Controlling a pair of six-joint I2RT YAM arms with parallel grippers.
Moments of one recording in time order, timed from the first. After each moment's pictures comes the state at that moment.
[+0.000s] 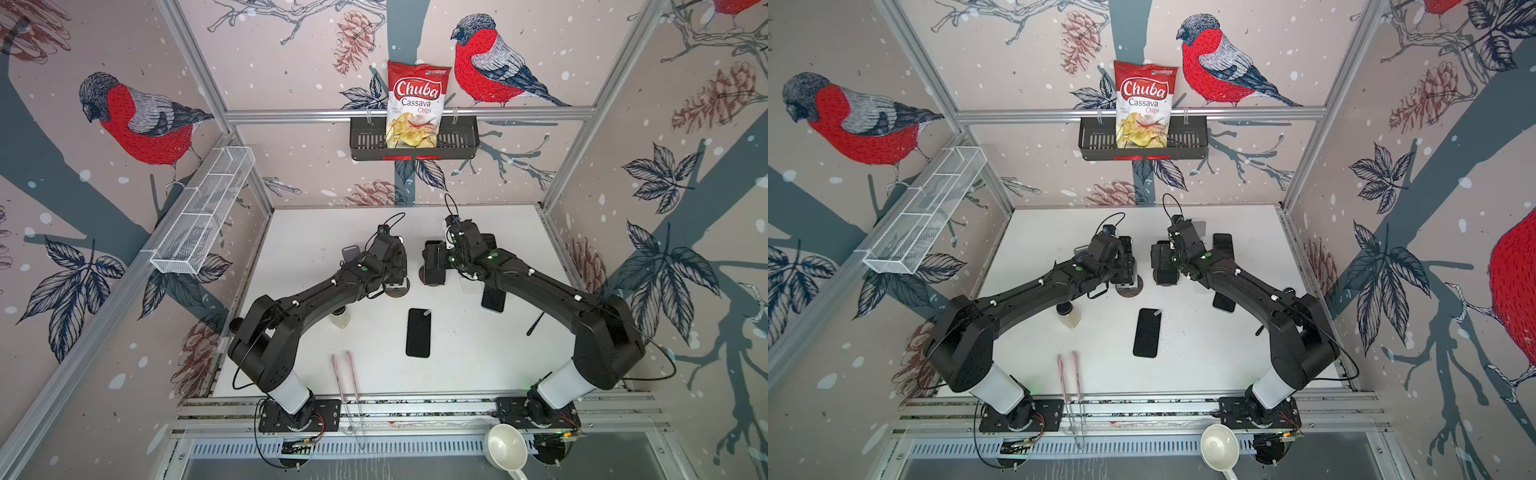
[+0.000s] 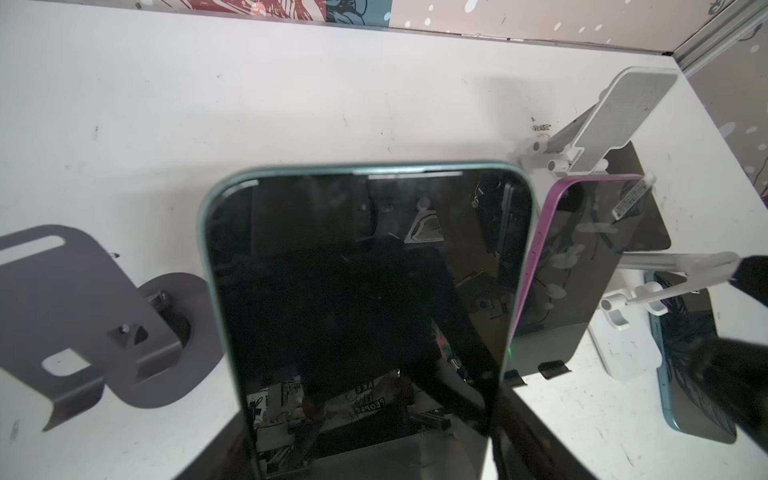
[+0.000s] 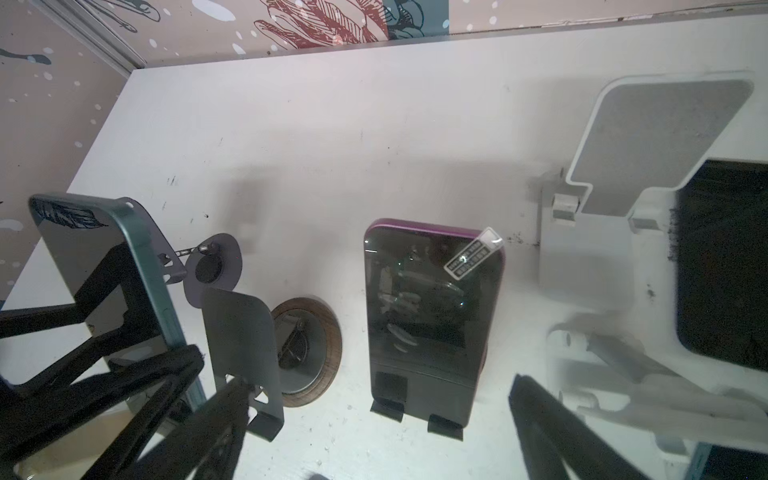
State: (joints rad) left arm -0.65 1.61 1.12 -0.24 -0.21 -0.47; right arm 0.63 1.59 1.19 -0.32 0.05 0.37
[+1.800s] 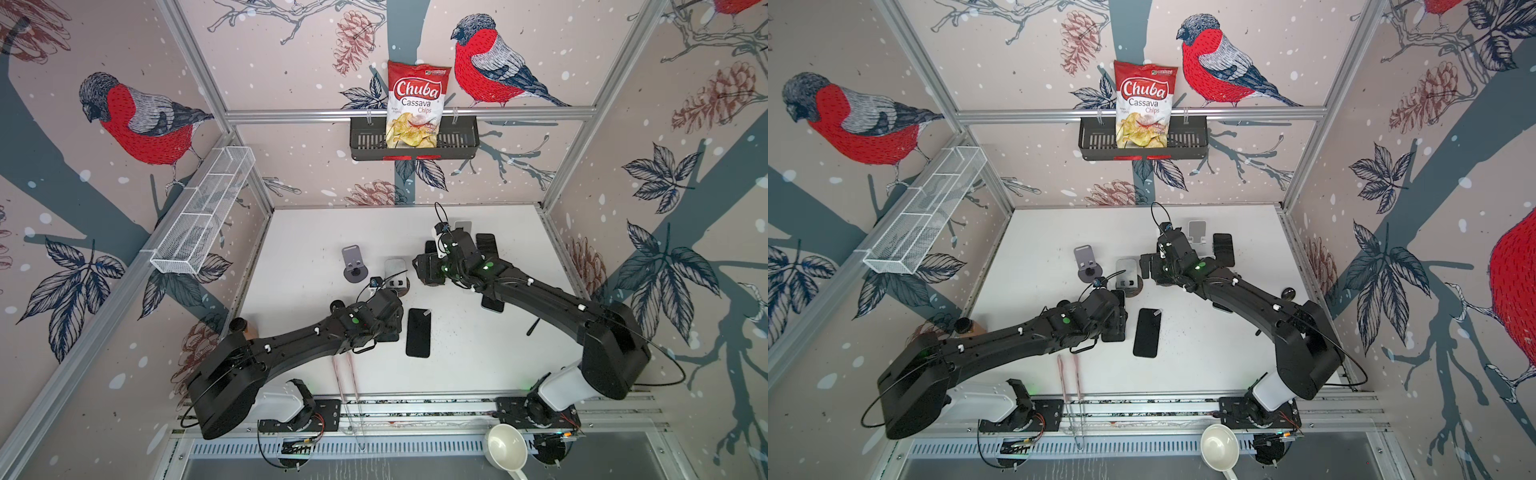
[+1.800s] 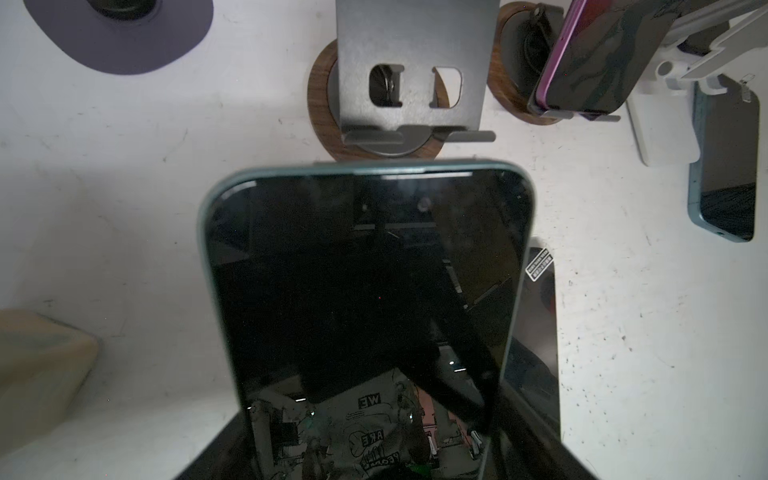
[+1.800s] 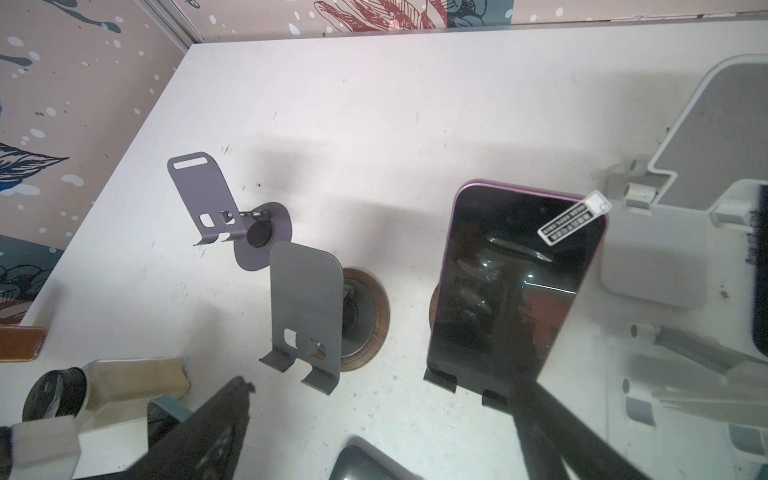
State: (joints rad) left arm -0.89 1.33 0.70 -0.34 -0.24 -0.79; right arm 0.73 1.54 1.14 -0.29 0.05 0.37
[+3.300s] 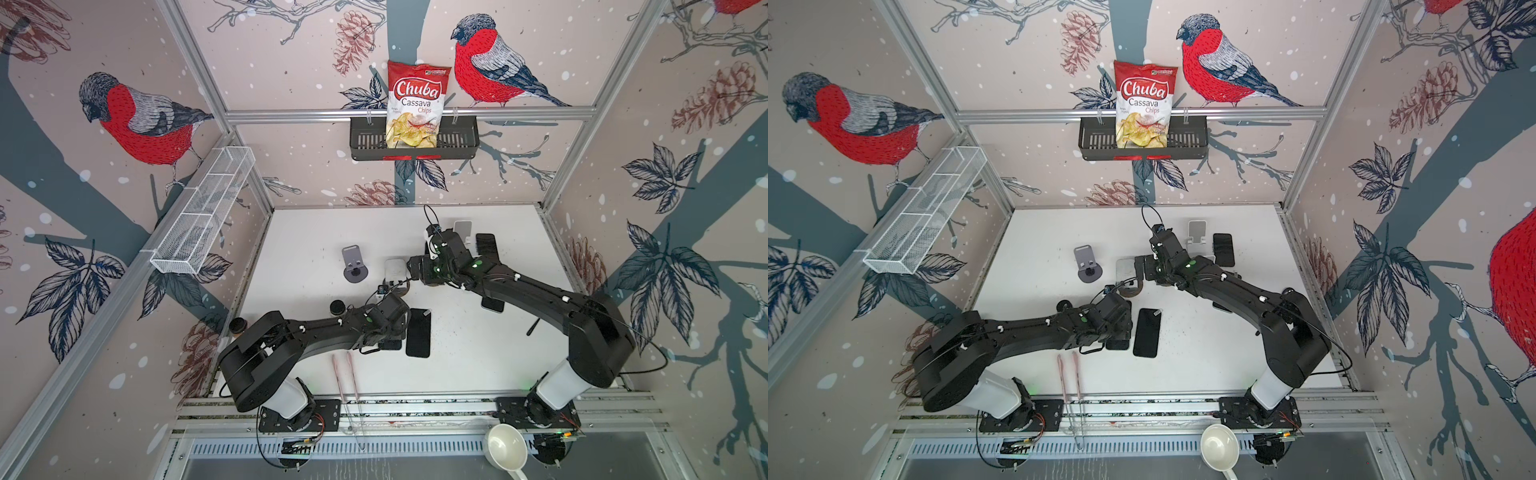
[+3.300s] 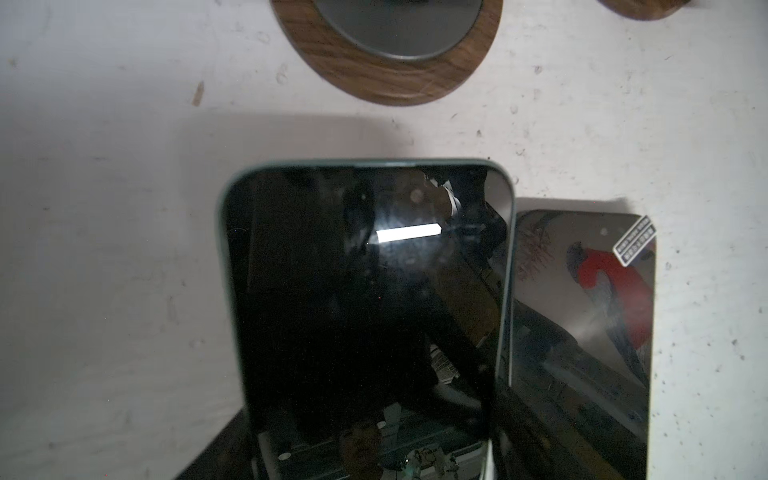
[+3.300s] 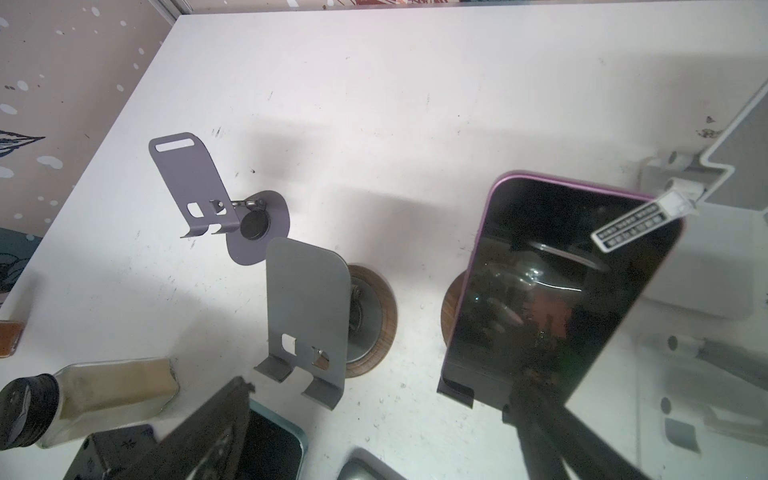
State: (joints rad) left arm -0.90 1.52 0.70 -0.25 -0.17 -0.80; right arm 0.75 1.63 1.19 -0.29 0.06 0.37
